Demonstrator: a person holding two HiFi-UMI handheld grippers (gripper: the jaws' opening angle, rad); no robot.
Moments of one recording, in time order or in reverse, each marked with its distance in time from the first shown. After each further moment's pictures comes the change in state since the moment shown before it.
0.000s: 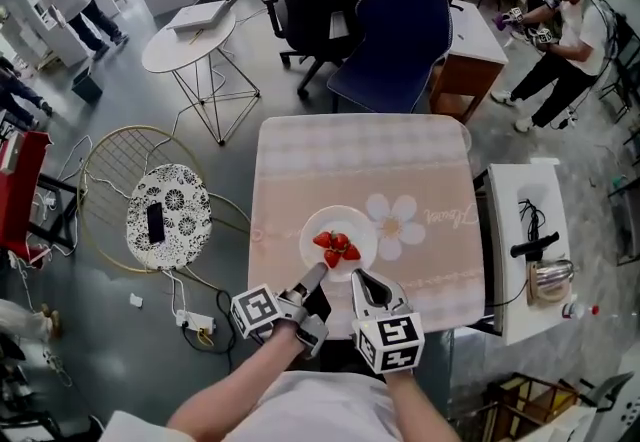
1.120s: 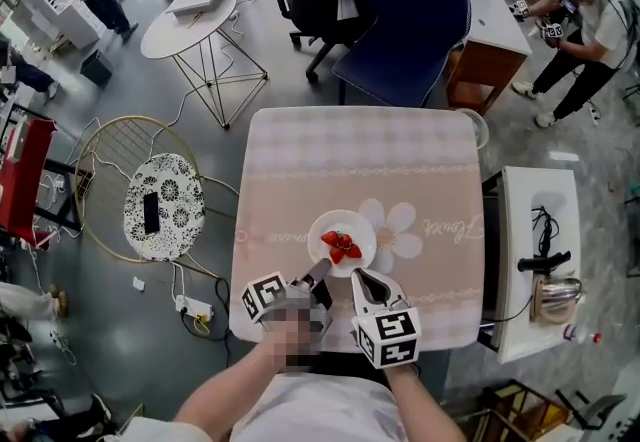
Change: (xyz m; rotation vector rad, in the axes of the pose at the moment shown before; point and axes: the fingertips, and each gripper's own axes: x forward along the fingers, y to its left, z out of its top) left arm 0.074 0.082 -0.006 0.008 -0.011 0.206; right arm 0.040 -0.063 -0.033 0.020 0.115 0.100
